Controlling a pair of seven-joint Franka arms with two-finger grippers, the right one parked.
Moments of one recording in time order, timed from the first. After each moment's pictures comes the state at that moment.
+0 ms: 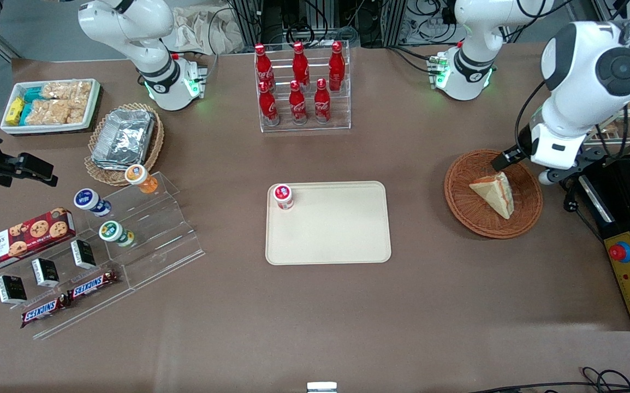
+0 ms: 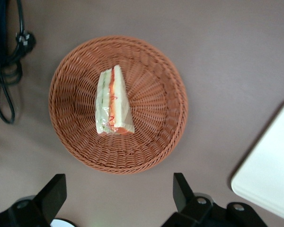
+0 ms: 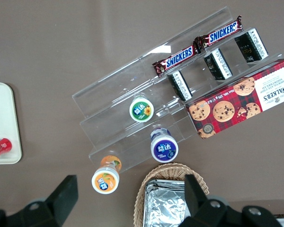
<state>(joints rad) 0.04 -0.19 -0.16 -2.23 0.01 1.94 -0.64</state>
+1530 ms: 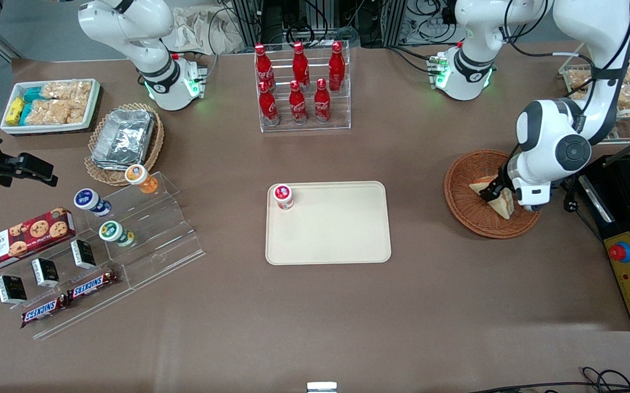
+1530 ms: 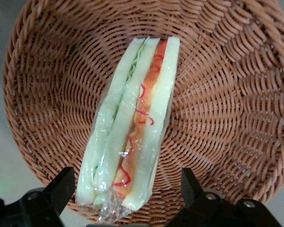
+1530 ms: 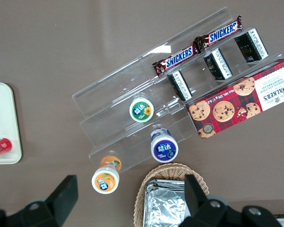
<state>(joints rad) 0.08 0.11 -0.10 -2.39 0.01 2.27 -0.89</state>
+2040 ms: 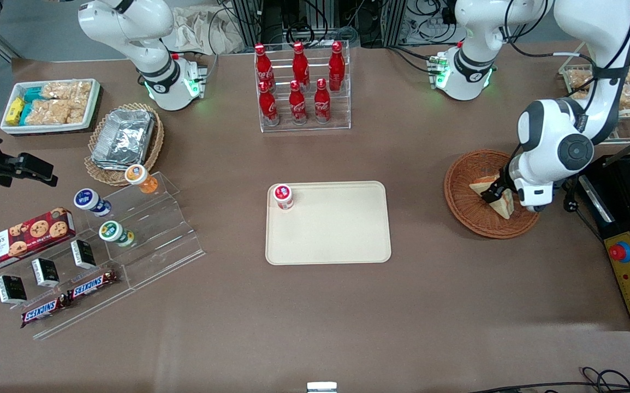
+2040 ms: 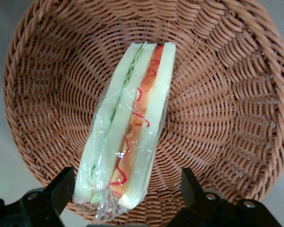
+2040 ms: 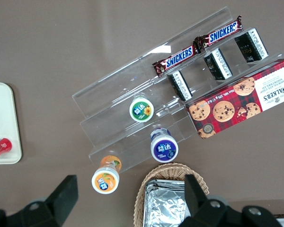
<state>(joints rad) 0.08 0.11 -0.10 -2.39 0.01 2.27 -0.90</state>
